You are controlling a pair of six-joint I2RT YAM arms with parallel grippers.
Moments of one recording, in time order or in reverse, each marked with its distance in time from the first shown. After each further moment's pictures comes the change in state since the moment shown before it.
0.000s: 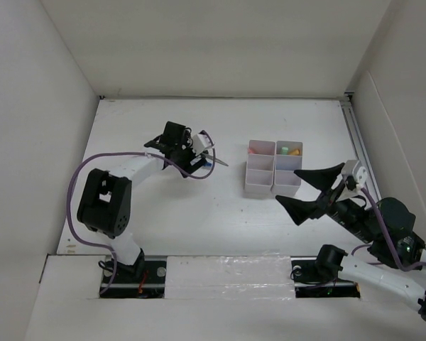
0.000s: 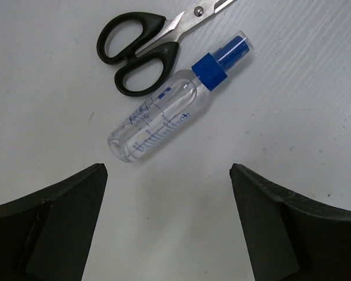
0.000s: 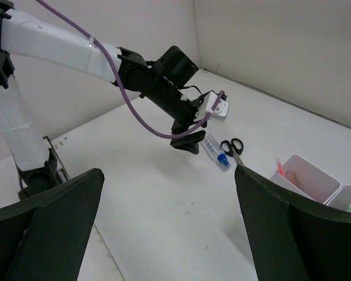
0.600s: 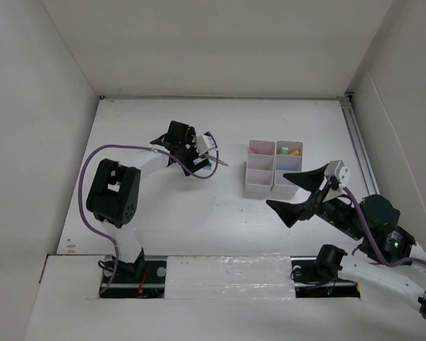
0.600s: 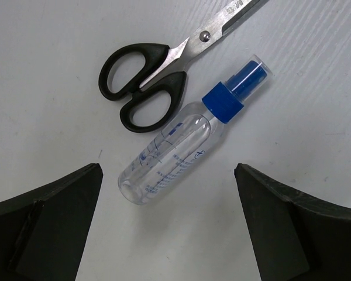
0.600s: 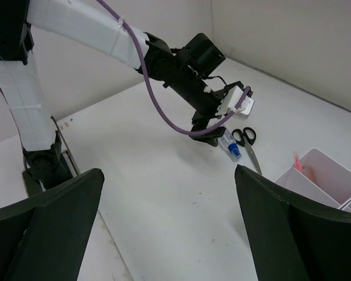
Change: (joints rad) left arm 0.000 0.119 0.049 0.079 0.036 0.108; right arm -0.005 0.037 -0.044 0.030 -0.066 0.000
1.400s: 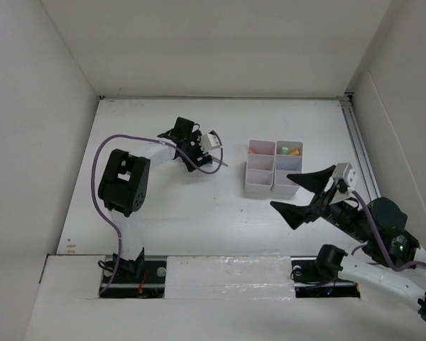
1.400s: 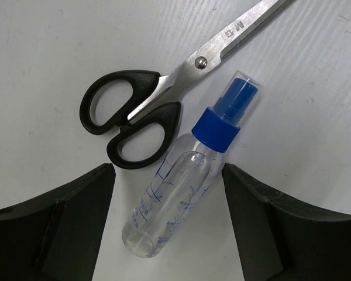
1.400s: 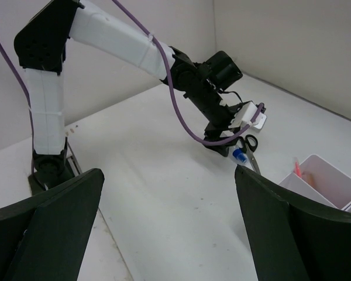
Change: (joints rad) left arm -0.002 0.151 0.138 -0.062 0.044 0.029; right arm 0.000 -0.039 -0.003 0.000 -0.012 0.000
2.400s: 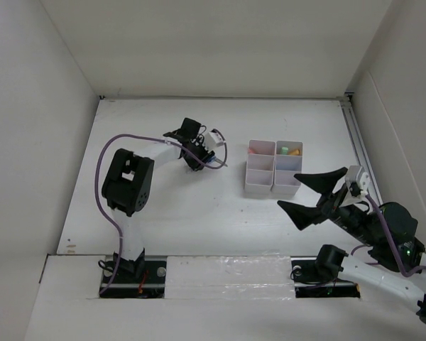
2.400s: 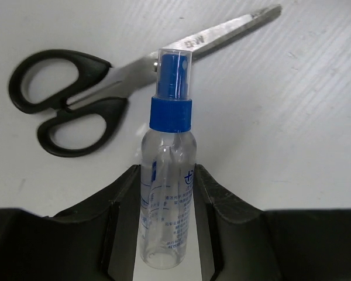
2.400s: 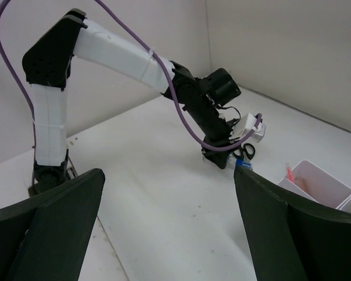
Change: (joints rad) left arm -0.041 0.029 0.056 -0.095 -0.010 -0.246; right arm 0.000 -0.058 0.000 -0.004 0.024 0.000
